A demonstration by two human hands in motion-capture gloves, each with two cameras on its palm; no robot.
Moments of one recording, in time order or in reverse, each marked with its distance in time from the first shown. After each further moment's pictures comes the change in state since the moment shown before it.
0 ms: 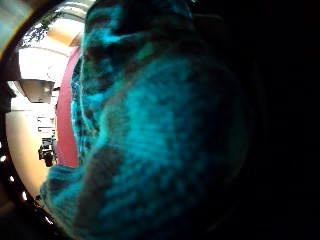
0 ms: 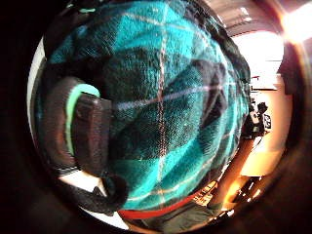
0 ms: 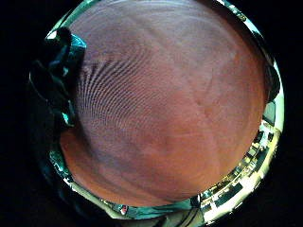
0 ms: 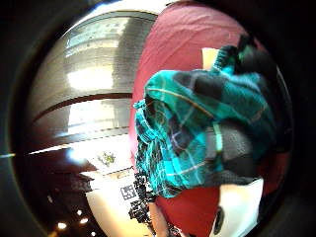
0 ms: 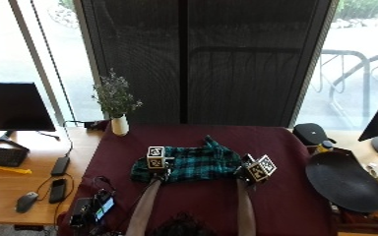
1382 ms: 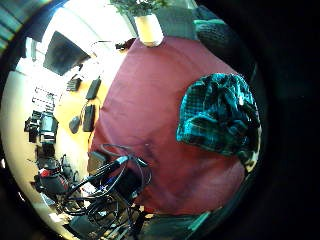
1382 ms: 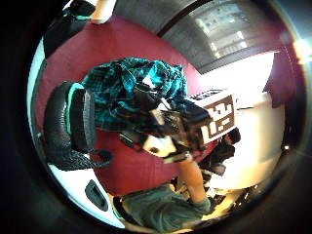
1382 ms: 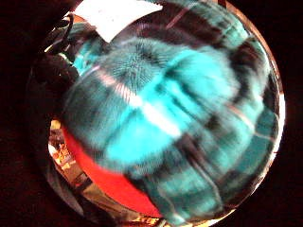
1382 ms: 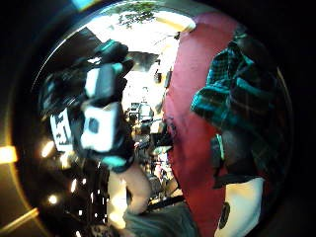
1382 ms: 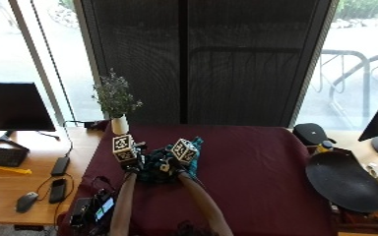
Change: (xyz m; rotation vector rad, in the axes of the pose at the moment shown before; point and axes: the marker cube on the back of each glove) left arm -0.134 0.021 -0.131 0.344 0.138 -0.170; right arm -0.259 0.169 0.213 -0.502 0.001 -1.221
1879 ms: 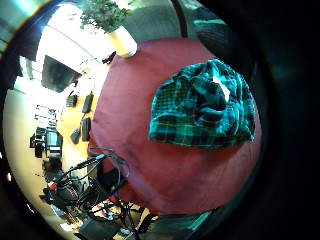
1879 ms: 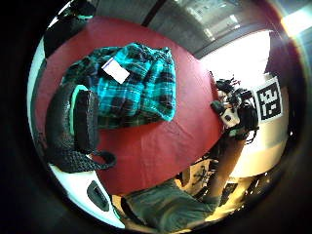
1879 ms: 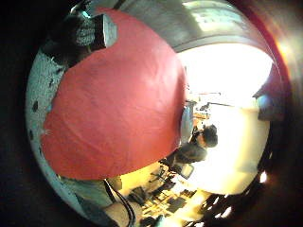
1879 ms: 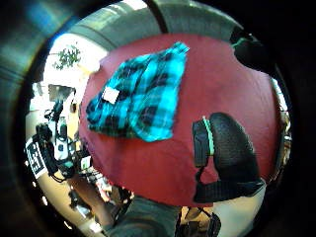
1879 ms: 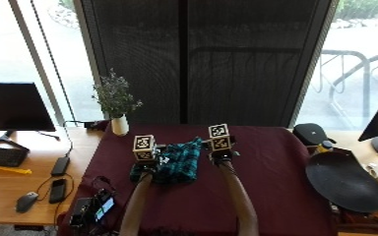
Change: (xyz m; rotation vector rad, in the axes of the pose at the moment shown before) left arm 0.088 0.032 0.013 -0.093 -0.002 0.164; right arm 0.054 0.143 -0.219 -0.124 1.002 0.815
